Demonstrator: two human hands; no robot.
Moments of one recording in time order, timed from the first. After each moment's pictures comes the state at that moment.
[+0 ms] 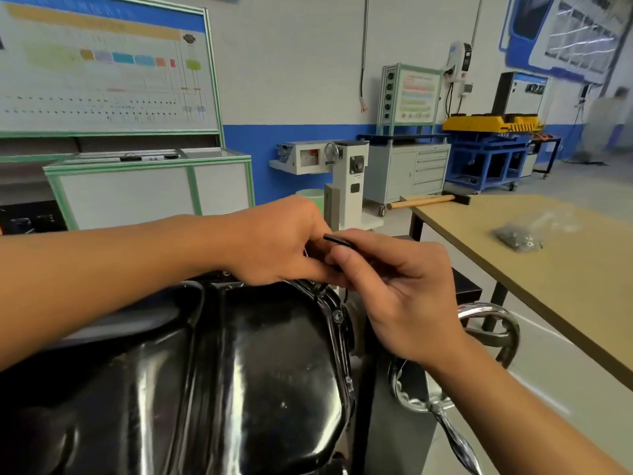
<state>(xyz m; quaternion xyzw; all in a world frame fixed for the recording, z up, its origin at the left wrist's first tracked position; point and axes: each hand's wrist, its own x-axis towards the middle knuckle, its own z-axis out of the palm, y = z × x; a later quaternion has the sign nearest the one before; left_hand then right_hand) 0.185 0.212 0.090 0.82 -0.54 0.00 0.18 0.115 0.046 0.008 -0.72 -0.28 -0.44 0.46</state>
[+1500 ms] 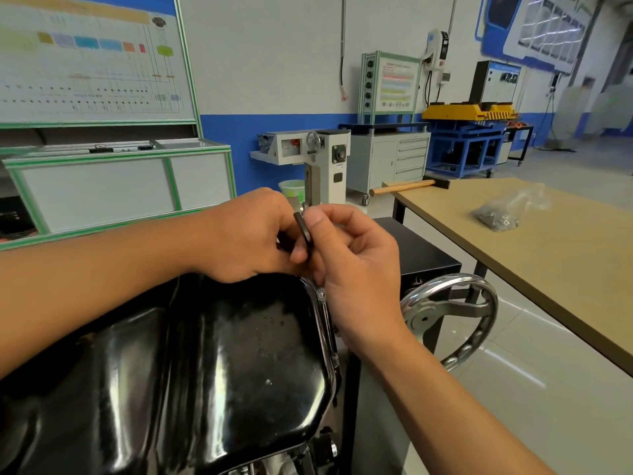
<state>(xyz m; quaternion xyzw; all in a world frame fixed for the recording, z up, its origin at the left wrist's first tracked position) 0.183 0.219 0.068 0.80 -0.55 0.03 0.23 0.109 0.096 0.001 -0.53 -0.19 -0.30 0.77</state>
